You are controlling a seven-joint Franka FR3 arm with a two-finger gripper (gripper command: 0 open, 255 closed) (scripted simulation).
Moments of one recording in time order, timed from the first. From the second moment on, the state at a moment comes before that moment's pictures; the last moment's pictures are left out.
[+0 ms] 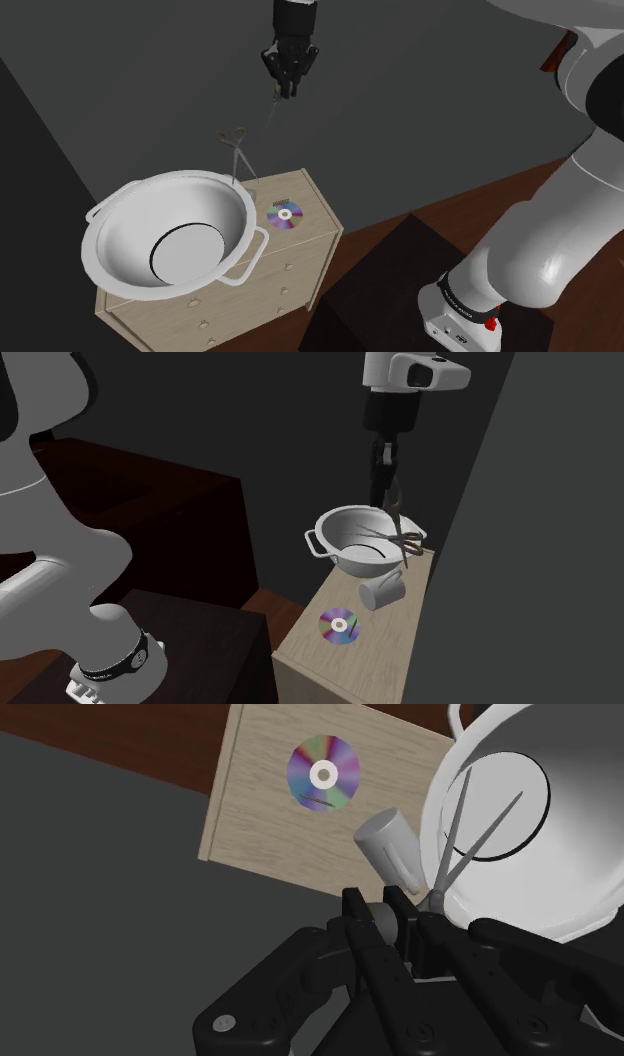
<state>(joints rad) 0.10 0.05 0.28 -1.50 -0.03 1.54 0.33</state>
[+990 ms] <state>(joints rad) 0.41 0.45 0.40 -0.84 -0.19 1.25 0.67</state>
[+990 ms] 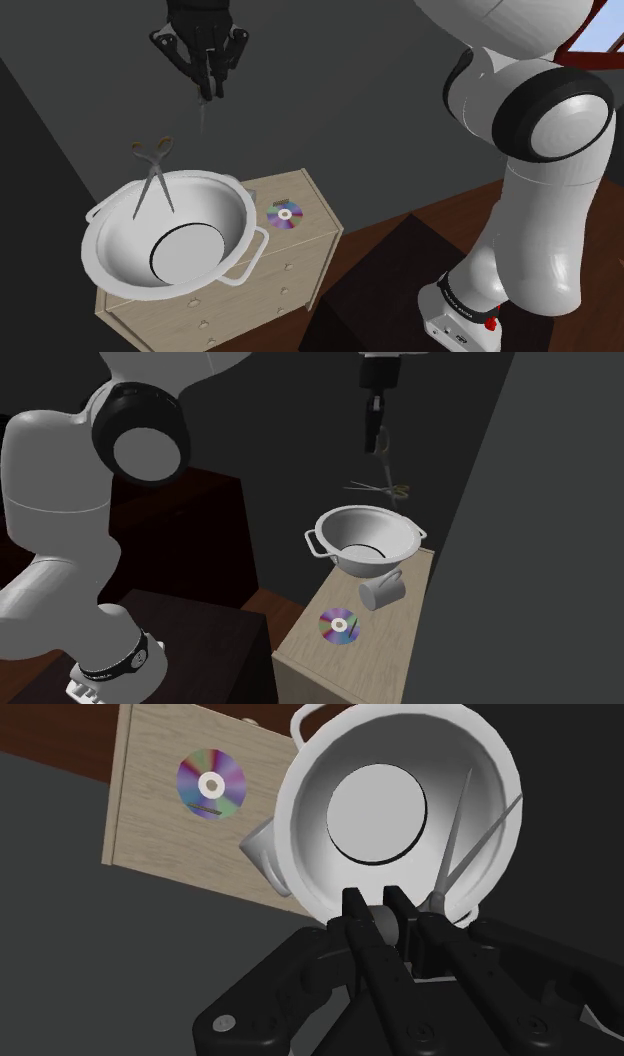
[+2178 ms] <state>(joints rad) 0.32 0.29 0.41 -1.33 -0.12 1.59 0.67</state>
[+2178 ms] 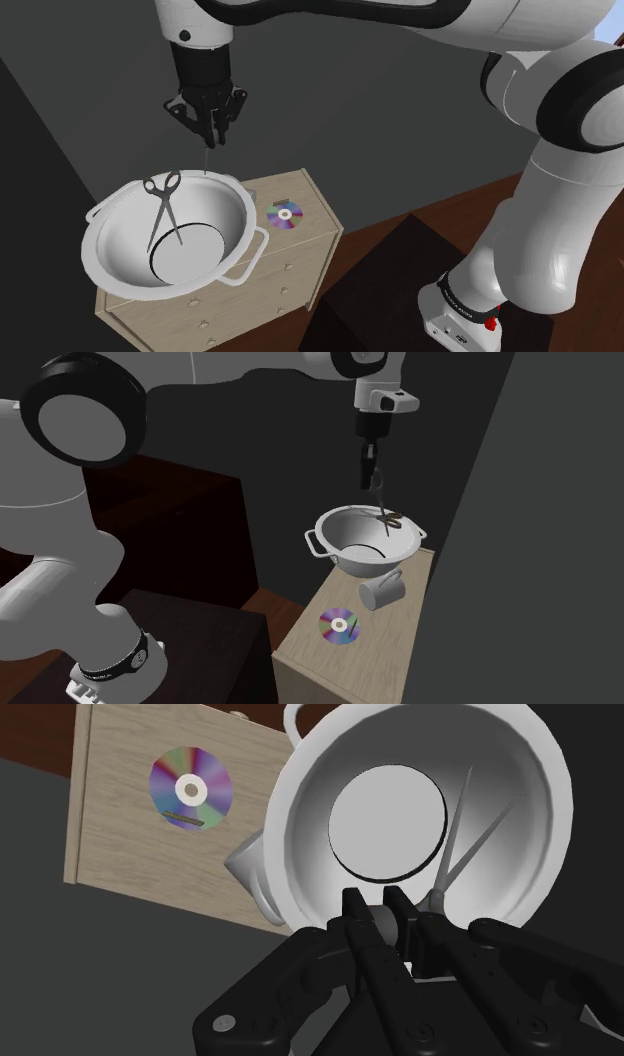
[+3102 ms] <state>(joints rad) 0.31 0.27 0.40 -1.46 -0.12 1.69 0.67</state>
